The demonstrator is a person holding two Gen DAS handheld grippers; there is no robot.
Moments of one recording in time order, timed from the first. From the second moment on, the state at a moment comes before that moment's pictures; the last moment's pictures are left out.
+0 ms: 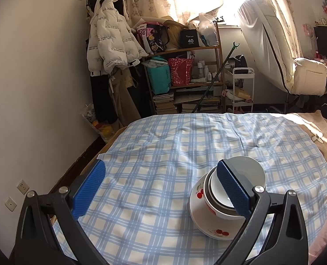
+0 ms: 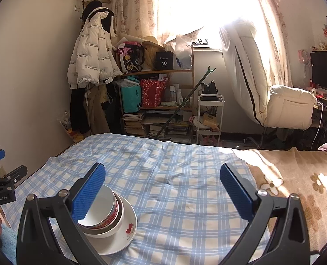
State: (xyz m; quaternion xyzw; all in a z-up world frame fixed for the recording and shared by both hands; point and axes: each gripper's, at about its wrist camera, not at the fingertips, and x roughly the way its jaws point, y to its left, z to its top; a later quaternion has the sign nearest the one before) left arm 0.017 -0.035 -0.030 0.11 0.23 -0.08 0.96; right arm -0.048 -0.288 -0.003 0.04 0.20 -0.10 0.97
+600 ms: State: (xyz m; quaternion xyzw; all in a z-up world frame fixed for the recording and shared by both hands) left arm 0.031 -0.032 -0.039 0.11 0.25 -0.07 0.96; right arm -0.037 -0.283 -0.014 0.04 0.22 -0.09 0.97
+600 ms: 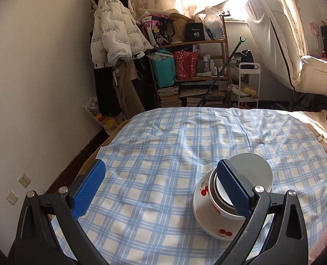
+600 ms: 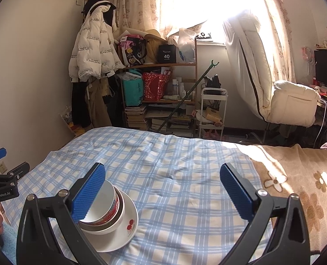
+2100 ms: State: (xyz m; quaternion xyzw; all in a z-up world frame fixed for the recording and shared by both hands) left arm 0.034 -0.030 -0.040 0.11 0.27 -0.05 0.96; right arm -0.032 -0.285 -0.020 0.03 0.23 -0.09 0.97
